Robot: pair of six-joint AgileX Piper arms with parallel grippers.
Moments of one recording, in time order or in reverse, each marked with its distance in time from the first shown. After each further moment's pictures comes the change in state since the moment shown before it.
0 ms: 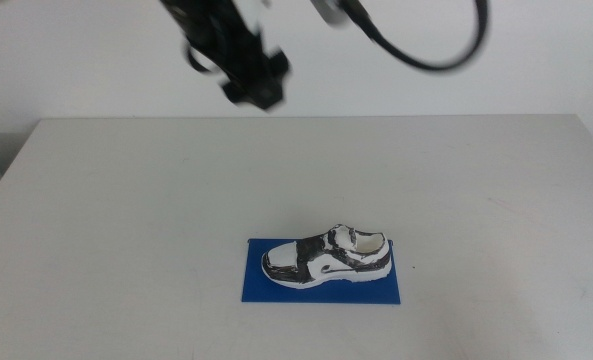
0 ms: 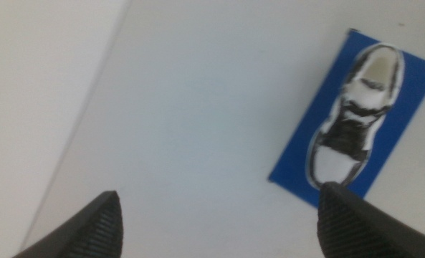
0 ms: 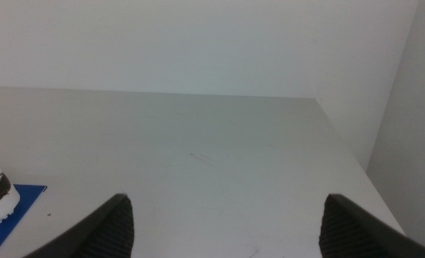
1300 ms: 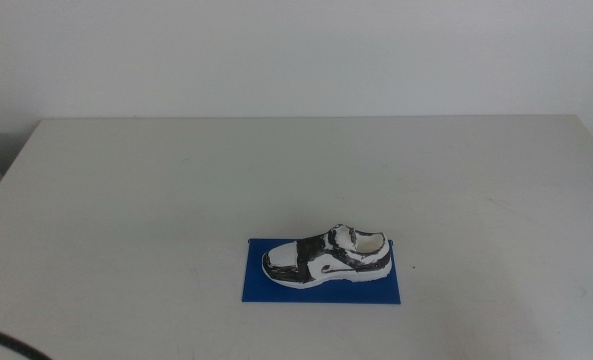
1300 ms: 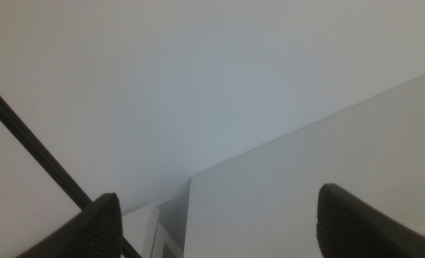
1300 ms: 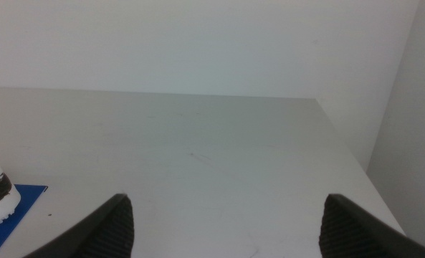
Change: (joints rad) left arm 0.555 -1.438 1.582 0.146 -1.039 -0.320; right arm 0.000 0.000 0.000 0.000 0.000 0.000
